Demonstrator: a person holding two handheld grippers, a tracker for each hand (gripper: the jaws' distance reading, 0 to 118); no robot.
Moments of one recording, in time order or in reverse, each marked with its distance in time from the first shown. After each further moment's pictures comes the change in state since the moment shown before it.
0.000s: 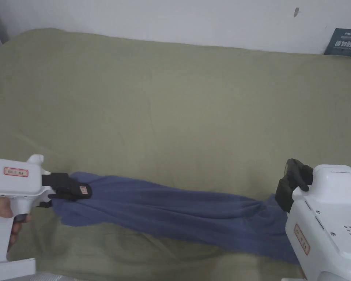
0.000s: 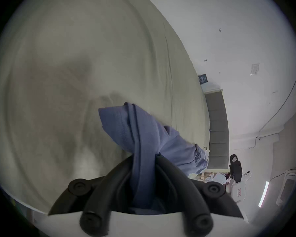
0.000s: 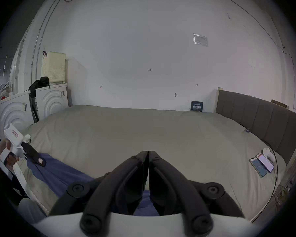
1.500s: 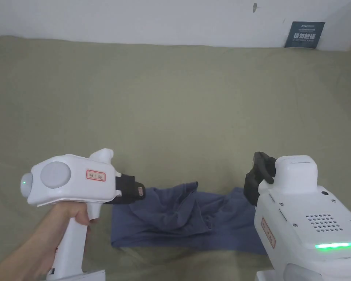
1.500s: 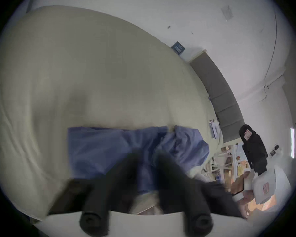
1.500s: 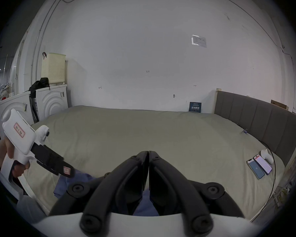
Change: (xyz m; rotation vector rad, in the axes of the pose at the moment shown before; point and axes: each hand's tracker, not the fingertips) left arm 0.152 -0.061 -0.124 -0.082 0.035 -0.336; right arm 0.017 0.002 0.005 0.003 -0.002 -0.004
